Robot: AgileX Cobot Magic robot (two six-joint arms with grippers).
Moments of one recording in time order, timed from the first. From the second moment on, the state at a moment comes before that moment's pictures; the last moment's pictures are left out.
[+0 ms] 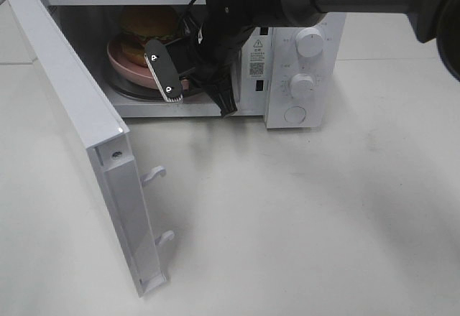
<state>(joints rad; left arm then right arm) 0.01 -0.01 -0.50 -0.10 1.04 0.05 0.63 2.28 -1.84 -0.14 0.51 -1.37</state>
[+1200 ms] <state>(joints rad) 0.01 -0.01 -0.50 -0.10 1.04 0.05 0.63 2.38 -1.95 -0.15 0.48 -1.26</state>
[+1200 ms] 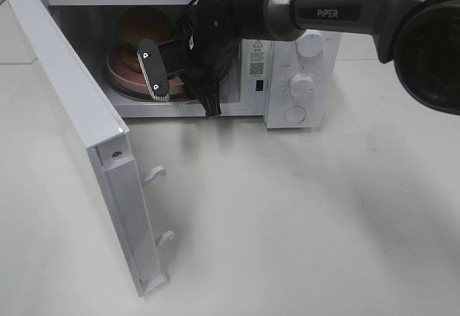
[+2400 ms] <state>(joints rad) 0.01 -0.01 -0.50 -0.10 1.04 0.05 0.63 1.88 -1.19 -0.13 0.20 -1.16</state>
